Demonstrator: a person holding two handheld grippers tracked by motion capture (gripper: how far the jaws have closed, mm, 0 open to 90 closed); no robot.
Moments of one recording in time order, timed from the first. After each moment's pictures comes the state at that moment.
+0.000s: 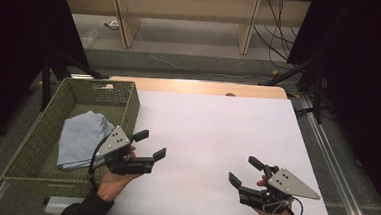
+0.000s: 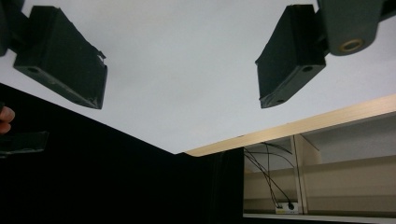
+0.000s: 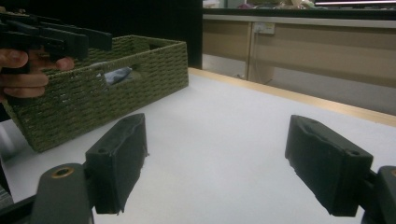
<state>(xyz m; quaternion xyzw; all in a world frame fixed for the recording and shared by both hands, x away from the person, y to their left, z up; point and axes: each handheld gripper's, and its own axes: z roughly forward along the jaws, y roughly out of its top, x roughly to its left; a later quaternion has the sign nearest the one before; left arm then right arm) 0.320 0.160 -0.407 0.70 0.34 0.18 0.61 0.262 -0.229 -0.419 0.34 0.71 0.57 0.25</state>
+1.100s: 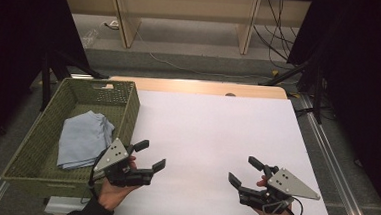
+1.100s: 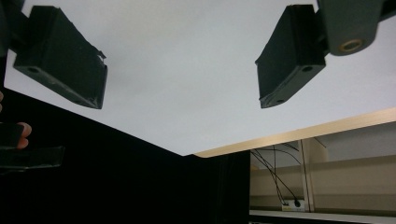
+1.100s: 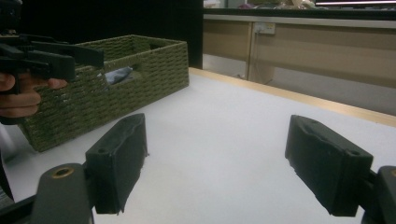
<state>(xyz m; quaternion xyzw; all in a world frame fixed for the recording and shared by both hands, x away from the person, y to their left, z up) 0.303 0.160 -0.429 0.70 0.33 0.17 0.62 0.262 -0.229 -0.419 0.33 0.71 0.57 0.25</state>
